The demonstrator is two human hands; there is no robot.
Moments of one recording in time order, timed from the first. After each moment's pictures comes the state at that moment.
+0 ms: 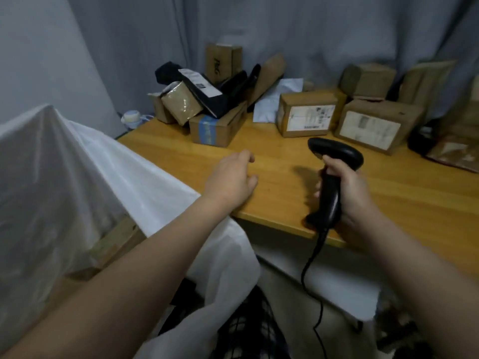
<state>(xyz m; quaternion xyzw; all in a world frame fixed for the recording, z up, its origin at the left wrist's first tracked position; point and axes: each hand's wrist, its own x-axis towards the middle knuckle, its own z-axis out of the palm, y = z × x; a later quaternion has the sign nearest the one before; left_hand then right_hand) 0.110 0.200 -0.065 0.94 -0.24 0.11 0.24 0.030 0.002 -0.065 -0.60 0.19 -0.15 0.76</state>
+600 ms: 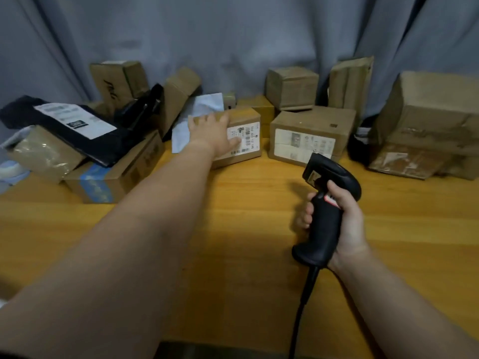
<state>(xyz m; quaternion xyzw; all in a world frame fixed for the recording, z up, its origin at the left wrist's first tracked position) 0.339 -0.018 -0.037 0.95 -0.29 0.12 -0.02 0.071 -0.117 -0.101 -0.36 0.17 -0.17 0.90</state>
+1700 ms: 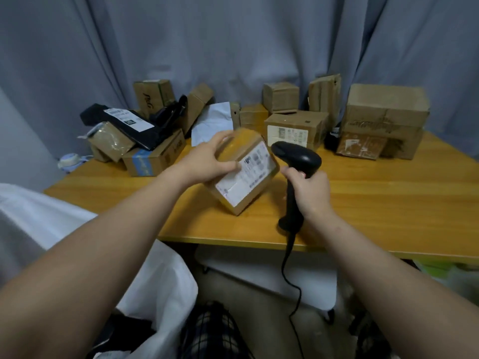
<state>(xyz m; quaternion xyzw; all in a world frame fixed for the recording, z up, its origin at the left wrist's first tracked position) 0.115 0.109 0.007 0.89 -0.32 -0.07 0.32 -0.015 -0.060 -0.061 -0.66 0.20 -0.32 0.65</state>
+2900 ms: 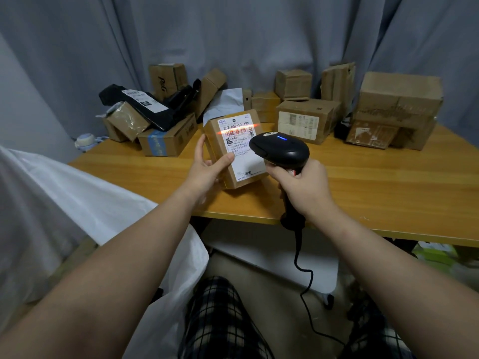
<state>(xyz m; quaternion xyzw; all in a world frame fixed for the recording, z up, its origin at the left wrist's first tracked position) 0.075 0.141 -0.056 0.73 -0.15 -0.10 0.66 -0.047 -0.019 -0.054 -0.80 0.08 -0.31 0.51</state>
